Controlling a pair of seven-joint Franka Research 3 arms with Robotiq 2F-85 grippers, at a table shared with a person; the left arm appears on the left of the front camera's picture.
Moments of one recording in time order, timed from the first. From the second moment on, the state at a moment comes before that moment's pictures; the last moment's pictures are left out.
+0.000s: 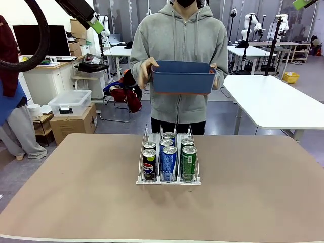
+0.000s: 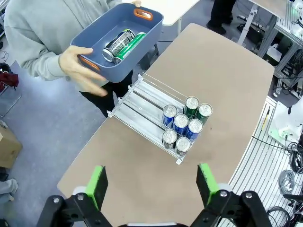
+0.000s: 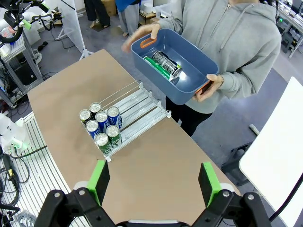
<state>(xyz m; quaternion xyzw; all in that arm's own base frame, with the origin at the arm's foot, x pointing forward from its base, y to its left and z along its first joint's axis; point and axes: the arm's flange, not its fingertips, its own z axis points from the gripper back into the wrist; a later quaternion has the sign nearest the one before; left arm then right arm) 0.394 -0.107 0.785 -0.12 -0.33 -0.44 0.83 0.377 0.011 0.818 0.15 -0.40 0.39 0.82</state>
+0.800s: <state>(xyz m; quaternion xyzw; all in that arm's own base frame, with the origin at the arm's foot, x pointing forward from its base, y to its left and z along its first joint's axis) 0.394 -0.107 0.785 -0.12 -0.33 -0.44 0.83 0.377 0.011 0.818 0.15 -0.40 0.39 0.82</state>
